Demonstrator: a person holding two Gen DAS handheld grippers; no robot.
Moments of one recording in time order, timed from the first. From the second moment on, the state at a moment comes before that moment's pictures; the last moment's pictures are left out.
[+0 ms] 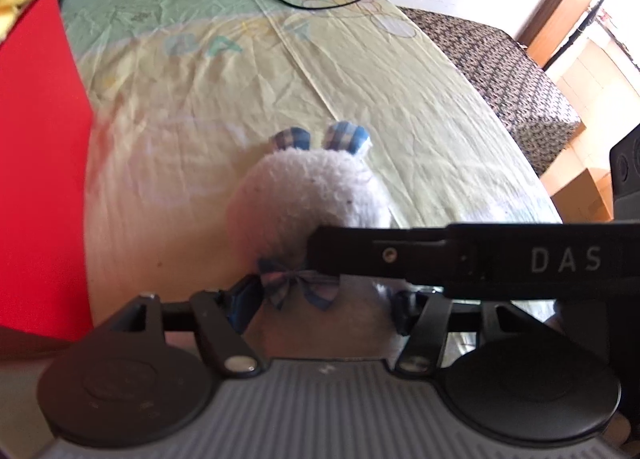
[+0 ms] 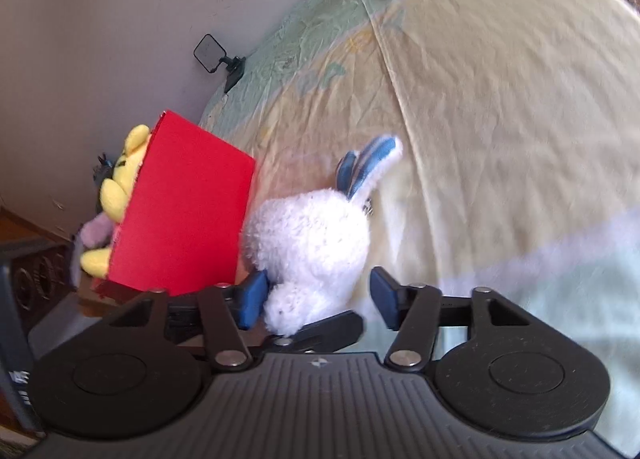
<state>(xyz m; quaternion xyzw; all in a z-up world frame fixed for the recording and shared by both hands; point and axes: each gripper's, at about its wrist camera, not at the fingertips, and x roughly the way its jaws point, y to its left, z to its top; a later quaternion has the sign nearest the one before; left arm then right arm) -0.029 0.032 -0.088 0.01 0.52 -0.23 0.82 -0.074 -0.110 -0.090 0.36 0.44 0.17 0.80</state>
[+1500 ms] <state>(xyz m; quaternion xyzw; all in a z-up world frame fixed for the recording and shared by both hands) -0.106 0.317 0.087 0.01 0.34 -0.28 0.90 -0.083 0.125 0.080 0.29 0.31 0.35 0.83</state>
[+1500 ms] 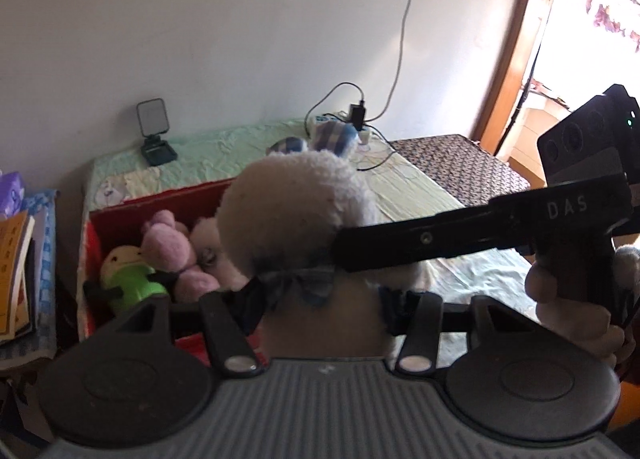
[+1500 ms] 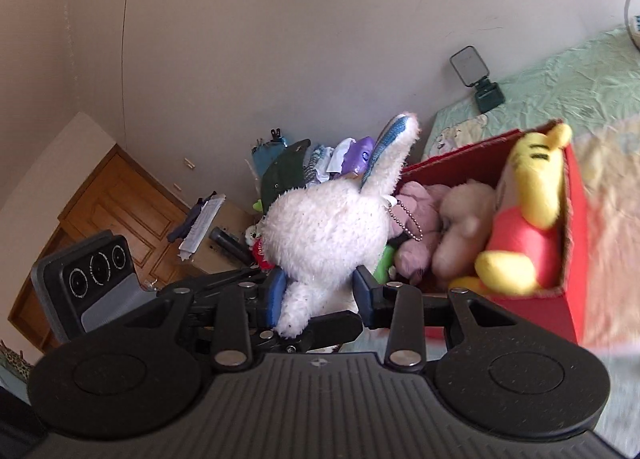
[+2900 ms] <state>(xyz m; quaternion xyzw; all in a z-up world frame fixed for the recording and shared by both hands) 0.013 0.284 -0.009 -0.04 0.44 -0.15 0.88 0.006 0.113 0.009 0.28 0.36 0.26 0.85</state>
